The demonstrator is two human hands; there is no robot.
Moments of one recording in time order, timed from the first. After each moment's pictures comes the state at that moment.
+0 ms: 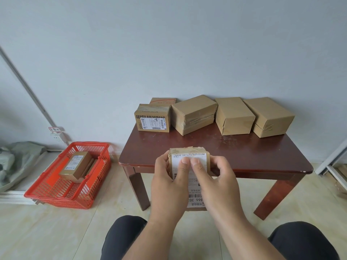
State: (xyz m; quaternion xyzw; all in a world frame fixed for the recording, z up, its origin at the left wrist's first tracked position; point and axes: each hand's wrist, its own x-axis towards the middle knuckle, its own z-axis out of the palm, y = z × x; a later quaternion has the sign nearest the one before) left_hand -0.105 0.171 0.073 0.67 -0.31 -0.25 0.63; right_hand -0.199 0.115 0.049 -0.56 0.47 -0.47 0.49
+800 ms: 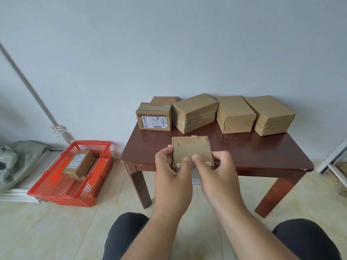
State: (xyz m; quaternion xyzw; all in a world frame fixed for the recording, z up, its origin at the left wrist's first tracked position) left_hand -0.109 0.167 0.076 0.63 -0.31 -0.27 0.66; right_hand -0.196 0.113 0.070 -0.54 0.47 -0.46 0.52
